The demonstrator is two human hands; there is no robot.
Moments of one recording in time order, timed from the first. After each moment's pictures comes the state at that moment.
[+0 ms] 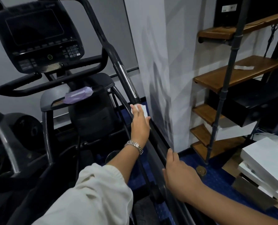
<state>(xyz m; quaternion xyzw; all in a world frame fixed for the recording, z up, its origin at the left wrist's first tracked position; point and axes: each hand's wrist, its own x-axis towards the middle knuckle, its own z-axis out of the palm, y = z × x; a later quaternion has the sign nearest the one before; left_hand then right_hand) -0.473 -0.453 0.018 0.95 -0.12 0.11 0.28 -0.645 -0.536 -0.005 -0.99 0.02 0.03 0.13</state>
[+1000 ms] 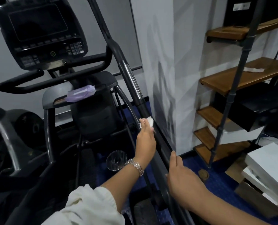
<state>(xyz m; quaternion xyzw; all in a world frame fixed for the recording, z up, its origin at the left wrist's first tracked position) -0.495 -0.444 -0.009 0.91 -0.15 0.09 0.38 -0.628 -0.535 -0.011 -0.99 0.02 0.03 0.10</state>
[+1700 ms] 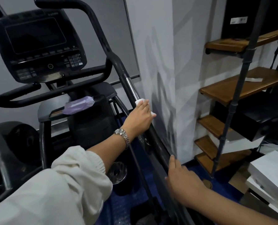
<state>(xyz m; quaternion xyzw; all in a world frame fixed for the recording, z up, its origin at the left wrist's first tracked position) -0.369 -0.420 0.069 0.86 -0.42 0.26 -0.13 -0.569 -0.529 -0.003 -1.00 0.00 0.05 0.07</state>
